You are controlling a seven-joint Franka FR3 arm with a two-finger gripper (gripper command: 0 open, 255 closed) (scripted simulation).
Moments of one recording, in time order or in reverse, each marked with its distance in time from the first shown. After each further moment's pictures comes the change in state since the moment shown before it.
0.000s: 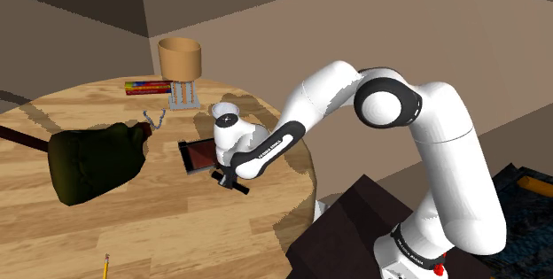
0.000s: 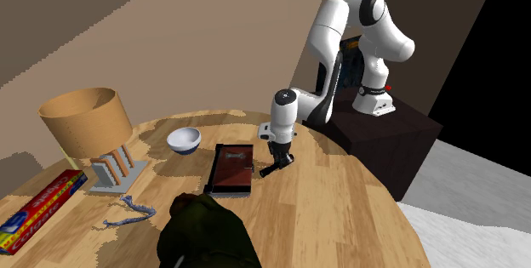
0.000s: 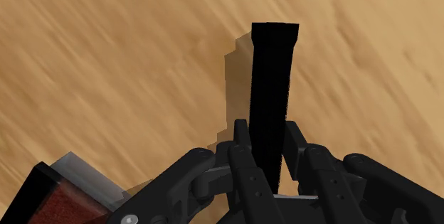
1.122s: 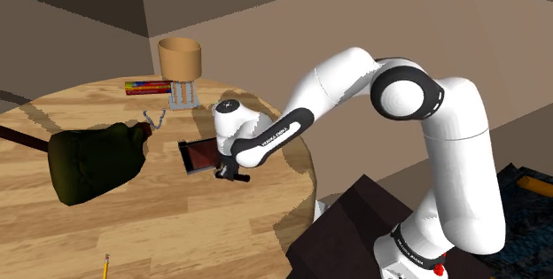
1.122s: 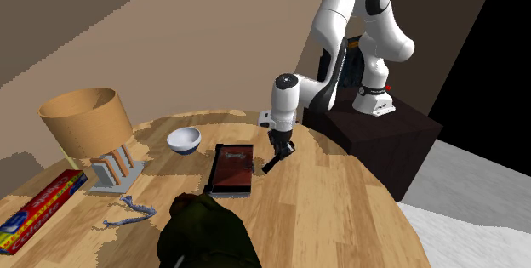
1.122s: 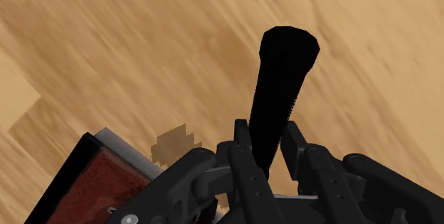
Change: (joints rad) arm -0.020 -0.114 0.028 -0.042 0.029 -0.072 -0.024
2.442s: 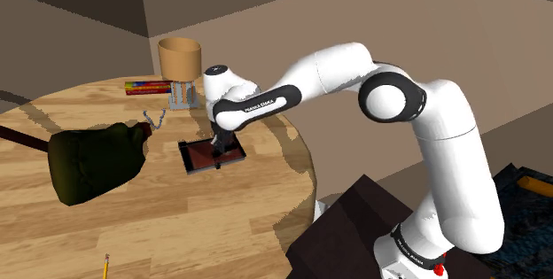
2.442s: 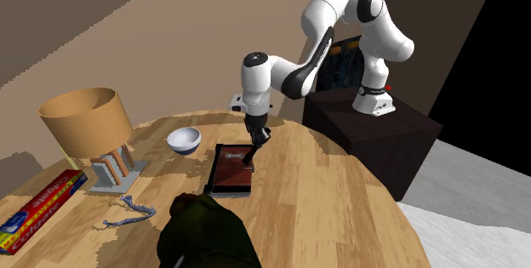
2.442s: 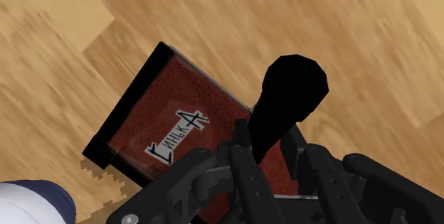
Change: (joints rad) arm -0.036 0.089 0.007 0.368 0.049 -0.265 -0.141
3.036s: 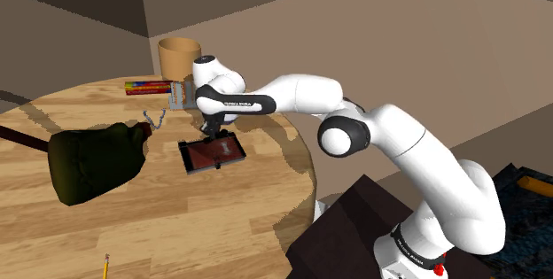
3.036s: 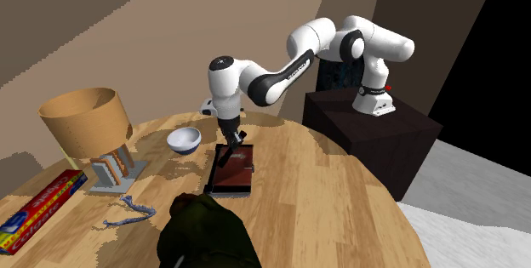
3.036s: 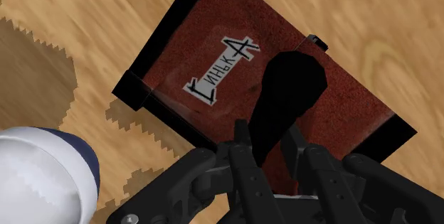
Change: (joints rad) arm 0.039 0.436 -0.033 0.776 0.018 -0.318 -0.142
